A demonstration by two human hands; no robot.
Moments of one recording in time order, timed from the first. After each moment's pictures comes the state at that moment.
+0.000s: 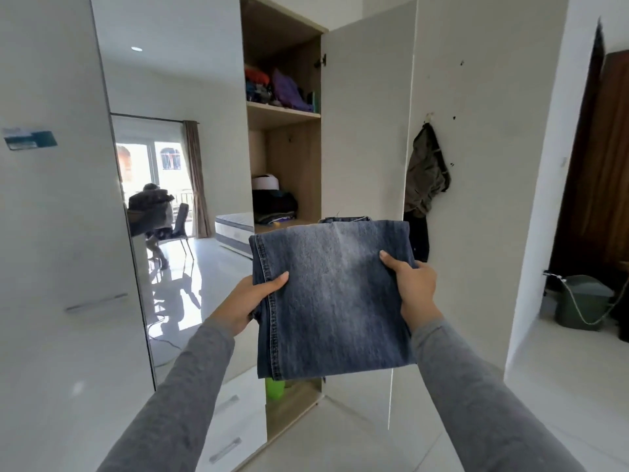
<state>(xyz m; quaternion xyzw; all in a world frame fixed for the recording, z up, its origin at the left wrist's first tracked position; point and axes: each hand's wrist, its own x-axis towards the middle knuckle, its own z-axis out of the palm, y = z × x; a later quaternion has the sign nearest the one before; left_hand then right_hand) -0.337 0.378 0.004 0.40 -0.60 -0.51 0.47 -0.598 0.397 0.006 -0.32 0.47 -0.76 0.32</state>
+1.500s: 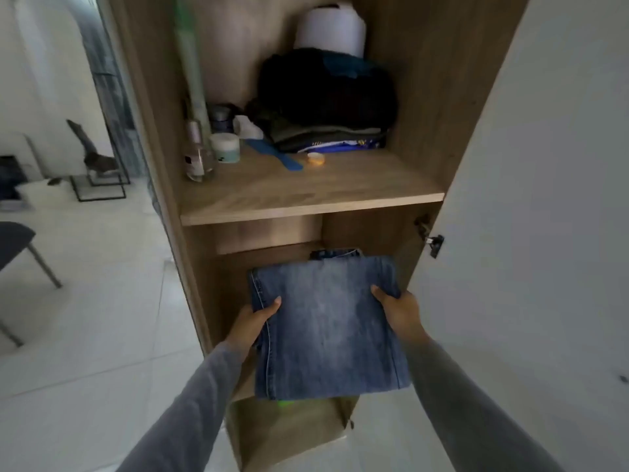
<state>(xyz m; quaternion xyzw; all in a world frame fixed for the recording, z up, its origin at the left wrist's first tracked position) -0.408 -0.384 -0.237 0.65 -0.28 -0.48 0.52 -0.636 -0.467 -0.219 -0.50 0.61 -0.41 0.46</state>
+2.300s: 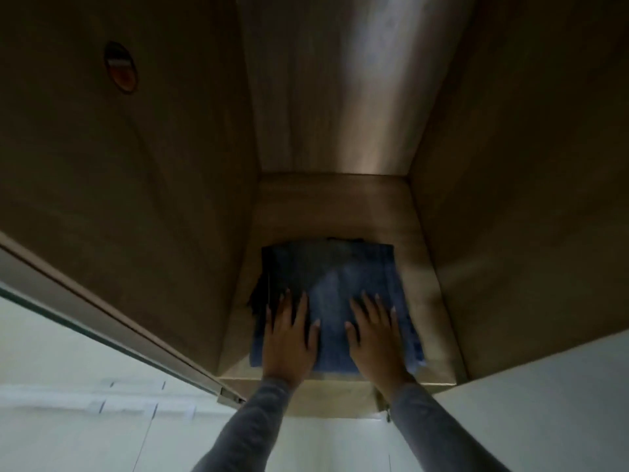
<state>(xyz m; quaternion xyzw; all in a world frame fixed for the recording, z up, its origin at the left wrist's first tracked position) -0.419 -0.481 -0.508 0.86 -0.47 -0.05 0.22 -0.549 -0.573 -0.500 -0.88 0.44 -0.10 0.15</state>
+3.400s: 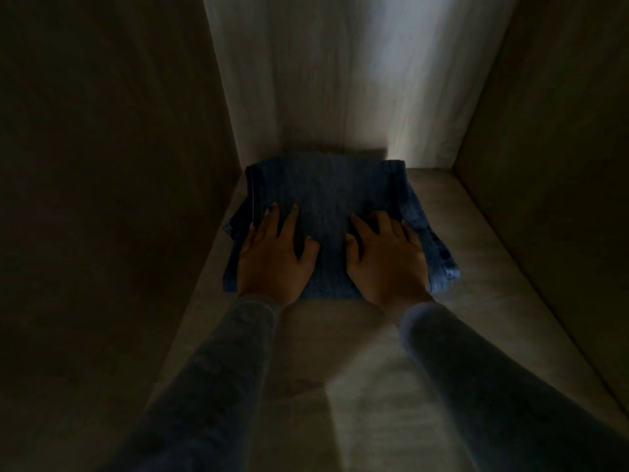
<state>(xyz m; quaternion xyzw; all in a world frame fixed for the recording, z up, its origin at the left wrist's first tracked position) -0.273 -0.670 -0.563 0.85 -0.47 0.04 0.23 -0.405 -0.754 -0.552 -0.89 0.42 -0.16 0.03</state>
